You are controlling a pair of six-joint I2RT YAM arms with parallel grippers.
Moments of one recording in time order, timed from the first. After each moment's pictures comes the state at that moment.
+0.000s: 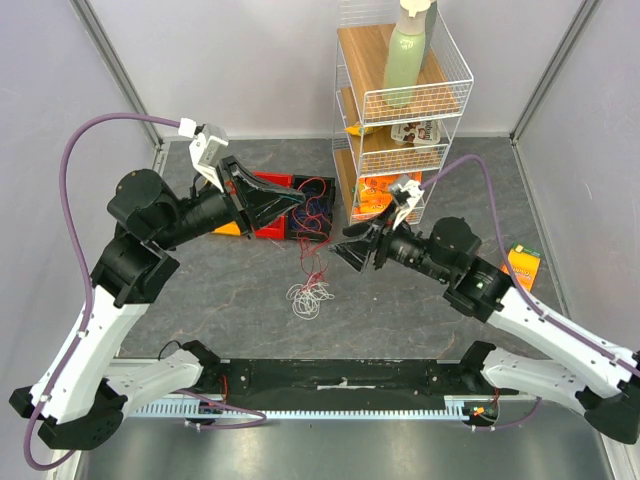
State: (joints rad) left arm -0.62 0.96 1.43 -0.33 0.53 -0.38; right arm 0.85 0.97 0.87 0.08 -0.20 0.44
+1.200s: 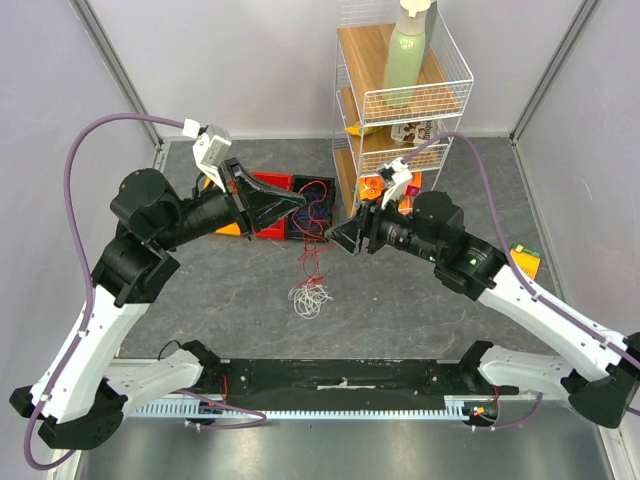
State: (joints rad) left arm -0.62 0.96 1.43 -0.37 0.53 -0.40; right arm 0.81 1.05 1.08 -0.19 -0.13 0.52
